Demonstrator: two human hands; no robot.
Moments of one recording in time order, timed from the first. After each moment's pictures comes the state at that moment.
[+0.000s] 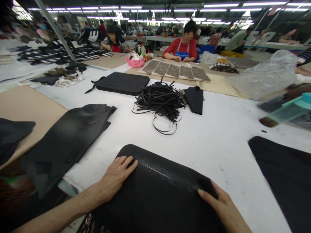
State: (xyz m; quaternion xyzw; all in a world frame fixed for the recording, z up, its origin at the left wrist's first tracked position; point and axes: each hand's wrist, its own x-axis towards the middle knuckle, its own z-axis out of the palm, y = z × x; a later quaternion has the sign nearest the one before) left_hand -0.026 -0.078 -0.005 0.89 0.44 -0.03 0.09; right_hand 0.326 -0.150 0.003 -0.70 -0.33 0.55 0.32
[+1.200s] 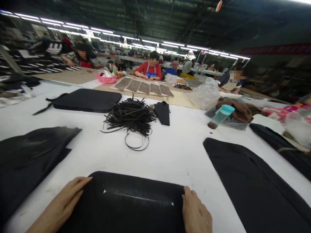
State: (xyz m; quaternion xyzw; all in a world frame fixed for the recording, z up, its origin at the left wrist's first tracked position) left_hand -0.065 -0.035 -0.024 0.84 0.49 0.22 0.11; right_hand 0.327 -0.160 -0.016 -0.86 -0.50 0.05 0.05
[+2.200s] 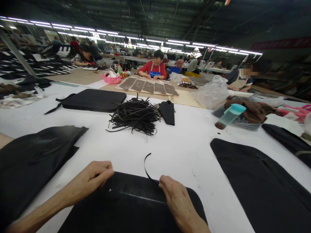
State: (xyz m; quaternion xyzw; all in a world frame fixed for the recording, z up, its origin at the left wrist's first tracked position) left_hand 0.003 -0.003 0.071 0.82 0.42 0.13 0.36; right_hand 0.276 -0.106 0.033 -0.69 -0.69 0.19 0.12
